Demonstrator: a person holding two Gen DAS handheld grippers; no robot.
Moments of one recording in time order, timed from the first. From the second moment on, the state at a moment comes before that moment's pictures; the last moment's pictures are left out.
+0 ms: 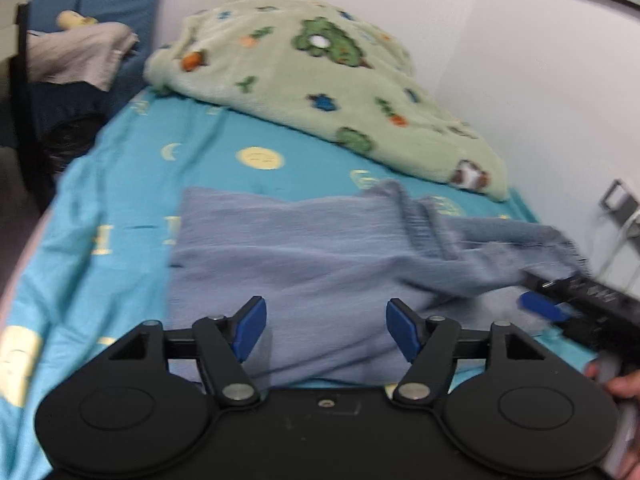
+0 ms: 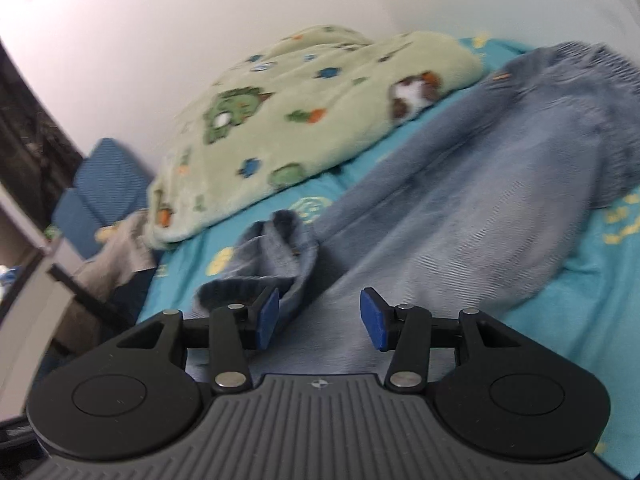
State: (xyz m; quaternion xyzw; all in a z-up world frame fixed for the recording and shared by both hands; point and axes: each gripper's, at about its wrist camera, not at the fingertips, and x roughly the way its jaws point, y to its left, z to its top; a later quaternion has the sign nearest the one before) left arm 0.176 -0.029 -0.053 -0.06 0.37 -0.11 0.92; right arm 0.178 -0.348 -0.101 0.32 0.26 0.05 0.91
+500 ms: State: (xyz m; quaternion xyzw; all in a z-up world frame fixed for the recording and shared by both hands) left arm 0.191 -0.008 -0.084 -0.03 0.36 -0.06 0.93; right arm 0.231 -0.312 -0.099 0.31 0.26 0.10 0.91
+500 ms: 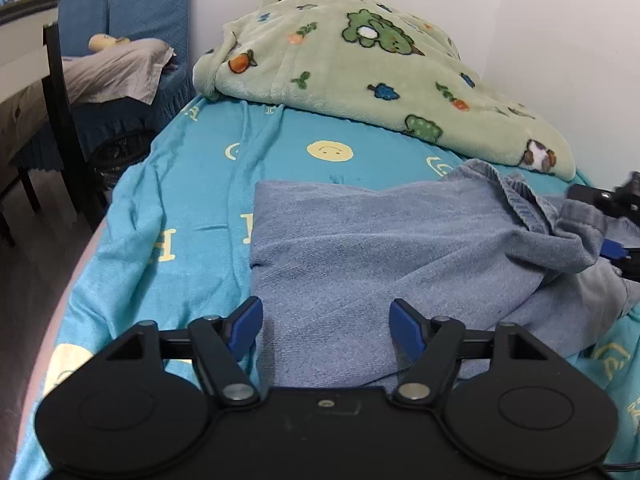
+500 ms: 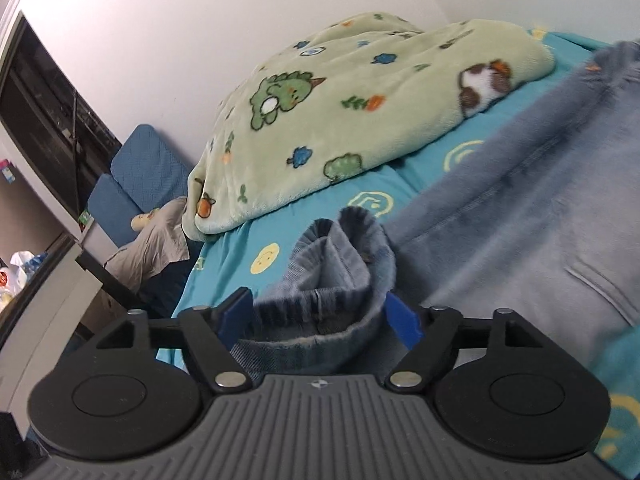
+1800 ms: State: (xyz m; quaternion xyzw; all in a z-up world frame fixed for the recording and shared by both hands) left arm 0.207 0.004 -0.099 -0.05 0.37 -0.05 0.93; right arm 0.223 -0.307 -0.135 0.24 0.37 -0.03 0.90
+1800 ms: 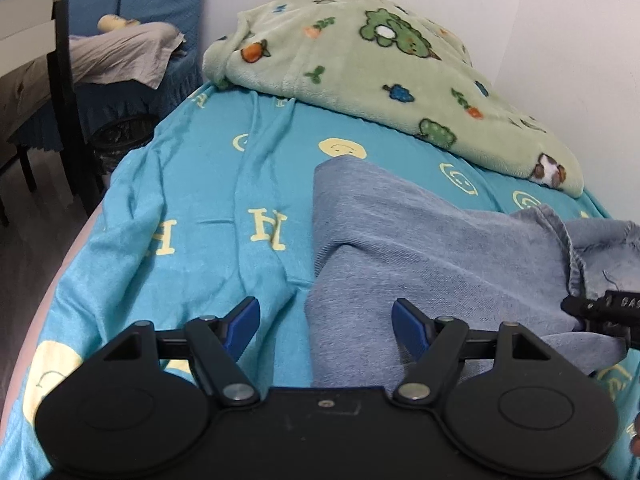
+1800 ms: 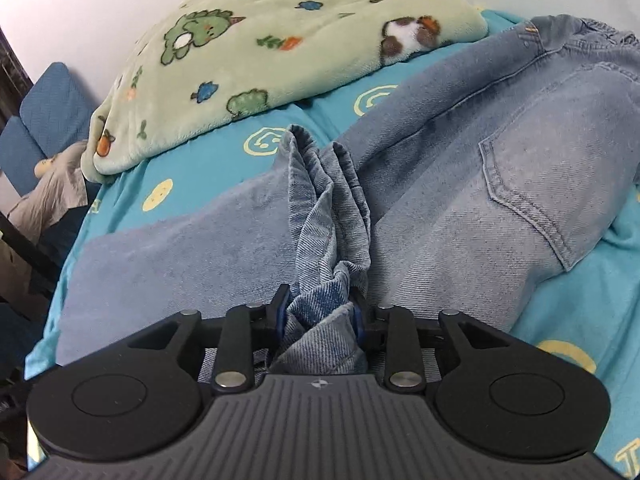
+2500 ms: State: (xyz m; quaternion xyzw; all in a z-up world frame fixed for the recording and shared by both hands) left arm 0.208 -0.008 -0.104 -0.06 0.37 -0.06 0.92; right arm 0.167 -0.511 -0.121 0.43 0.23 -0.23 0.84
